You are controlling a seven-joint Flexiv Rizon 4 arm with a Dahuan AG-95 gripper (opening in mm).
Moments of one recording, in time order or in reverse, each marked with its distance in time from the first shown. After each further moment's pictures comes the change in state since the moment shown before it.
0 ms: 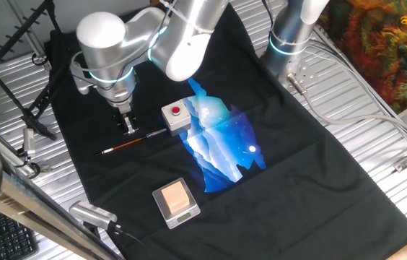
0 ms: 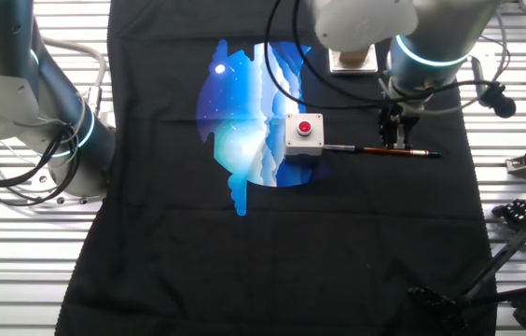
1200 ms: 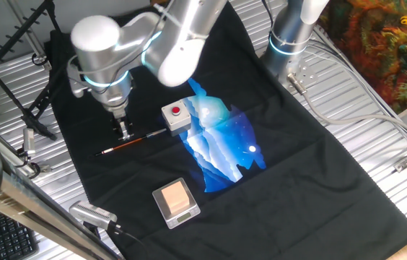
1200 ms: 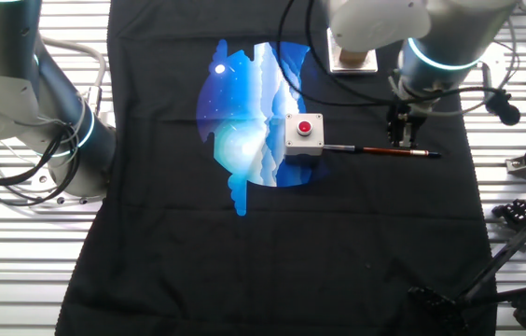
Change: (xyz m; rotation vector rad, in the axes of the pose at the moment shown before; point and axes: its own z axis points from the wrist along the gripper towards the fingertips) arm -0.025 0.014 0.015 -0.012 0.000 0.121
